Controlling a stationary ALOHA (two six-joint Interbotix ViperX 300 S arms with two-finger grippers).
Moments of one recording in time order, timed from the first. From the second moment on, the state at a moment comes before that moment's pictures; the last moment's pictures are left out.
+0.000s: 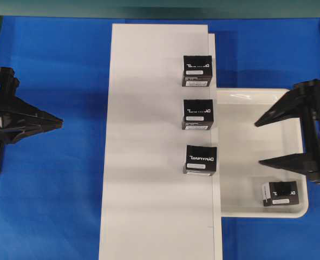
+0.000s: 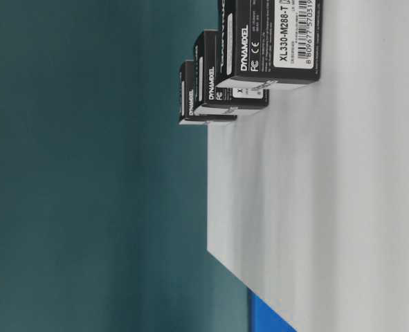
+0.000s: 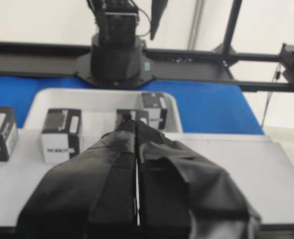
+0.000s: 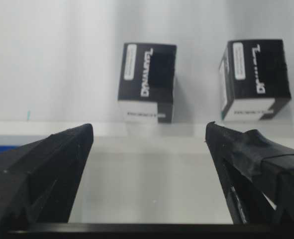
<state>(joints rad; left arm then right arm) -0.04 -0.89 1.01 0.01 -0.12 -0.07 0.06 -0.81 0.87 0.03 0.55 0.03</state>
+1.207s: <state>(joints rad) -0.04 -0.98 1.02 0.01 -0.02 -0.05 0.06 -1.30 1.14 0.03 0.36 0.03</state>
